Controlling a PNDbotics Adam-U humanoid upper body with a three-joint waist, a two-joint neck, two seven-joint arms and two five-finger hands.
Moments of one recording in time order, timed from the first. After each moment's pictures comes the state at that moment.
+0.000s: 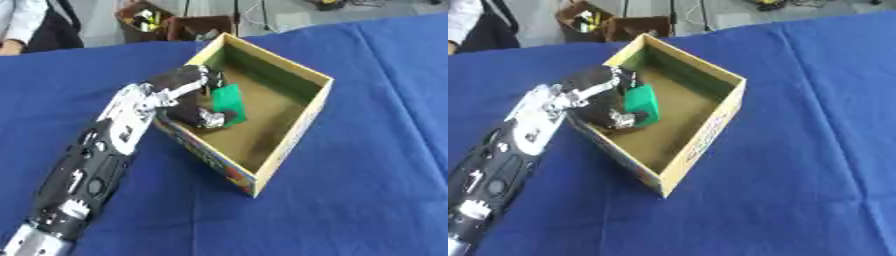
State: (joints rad) left arm -0.97 0.32 -0.12 -1.10 -0.77 -0.46 -0.43; right arm -0.26 -0.25 -0.08 -1.99 0.09 -0.26 -0.13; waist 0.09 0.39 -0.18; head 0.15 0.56
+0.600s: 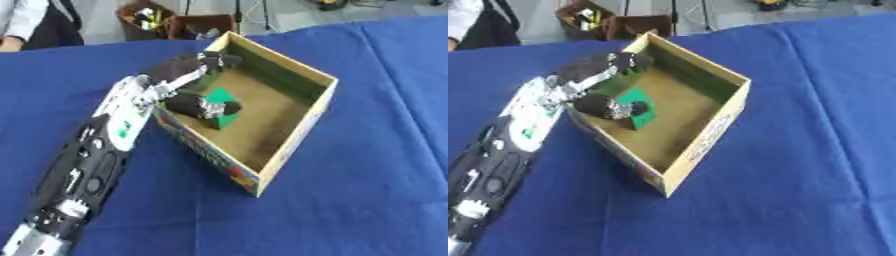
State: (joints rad) left arm -0.97 0.33 -0.08 -1.22 -0.77 -0.43 -0.31; right arm -0.25 -0.24 -0.08 -1.99 0.09 -0.26 -0.14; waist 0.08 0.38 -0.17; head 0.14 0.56
